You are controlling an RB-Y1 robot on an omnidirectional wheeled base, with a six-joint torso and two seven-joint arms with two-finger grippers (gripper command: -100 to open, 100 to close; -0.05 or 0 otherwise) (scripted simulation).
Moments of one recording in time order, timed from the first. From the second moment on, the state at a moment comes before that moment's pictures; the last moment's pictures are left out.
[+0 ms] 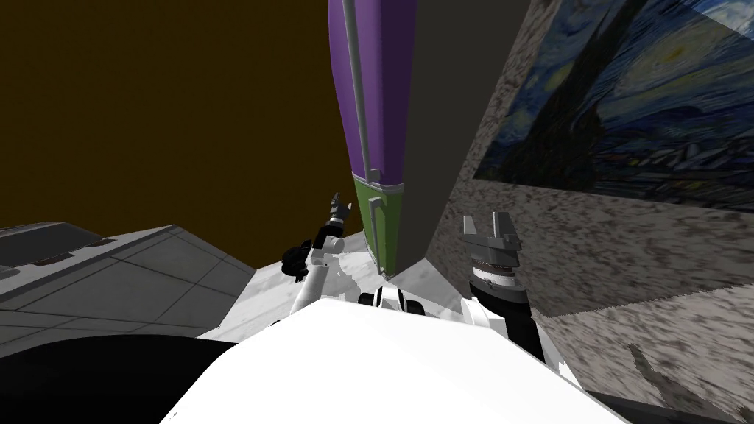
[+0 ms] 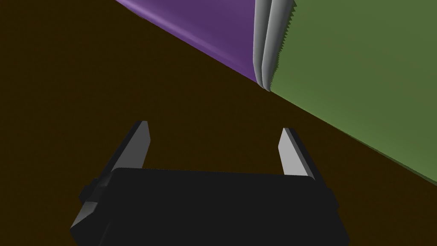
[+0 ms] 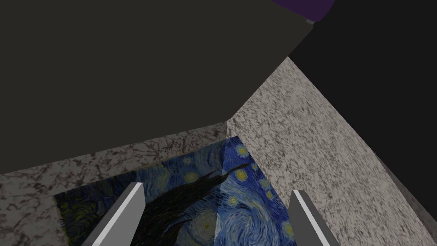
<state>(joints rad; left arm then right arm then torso) -0.08 0.19 0.10 -1.92 0.34 -0.02 0.17 0.51 -0.04 0.00 -2.27 0.12 -0.63 -0.15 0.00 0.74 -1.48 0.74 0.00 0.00</state>
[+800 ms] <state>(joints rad) -0.29 0.20 0.14 -1.77 0.41 0.13 0.22 0.51 -0.04 0.00 -2.27 0.12 -0.63 -0.15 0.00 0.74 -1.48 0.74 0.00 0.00</state>
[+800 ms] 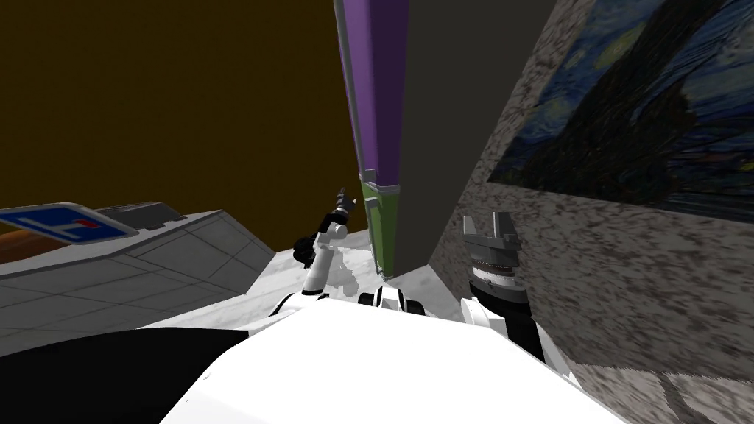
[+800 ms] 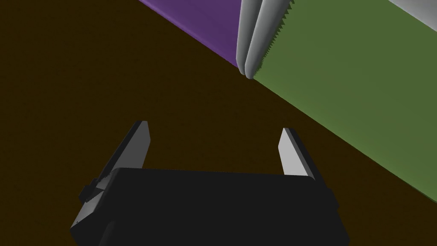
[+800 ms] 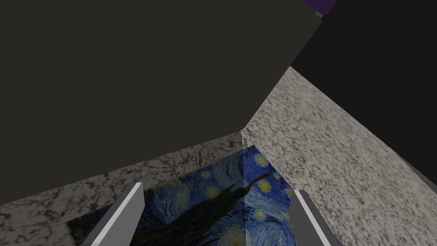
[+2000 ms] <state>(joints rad) -0.60 0.23 0.20 -1.54 0.53 0.38 0.30 0.51 -0.04 0.00 -2.27 0.12 -0.63 -0.15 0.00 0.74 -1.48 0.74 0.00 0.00</state>
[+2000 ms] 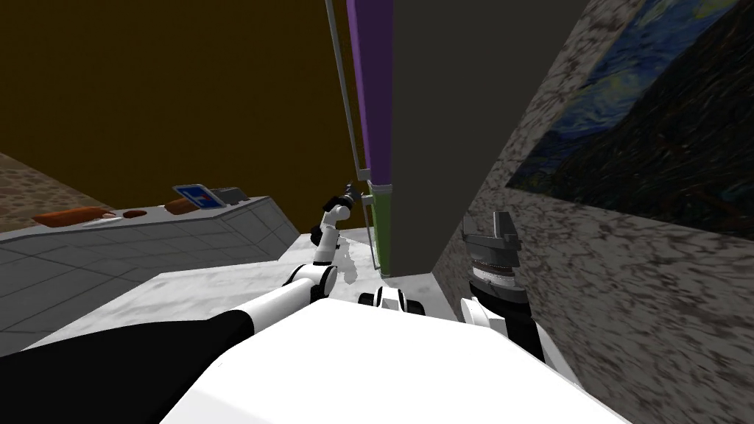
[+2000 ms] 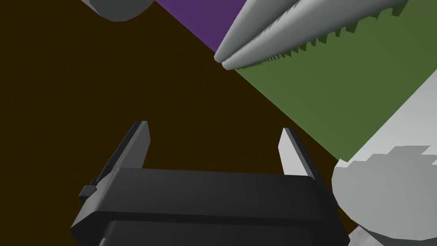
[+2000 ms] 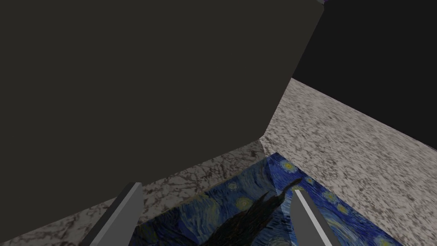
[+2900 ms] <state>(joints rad) -0.80 0.27 0.25 -1.36 0.60 0.56 0.34 0.51 -0.04 0.00 -2.27 0.12 -0.63 -0.15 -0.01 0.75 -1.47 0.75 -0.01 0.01</state>
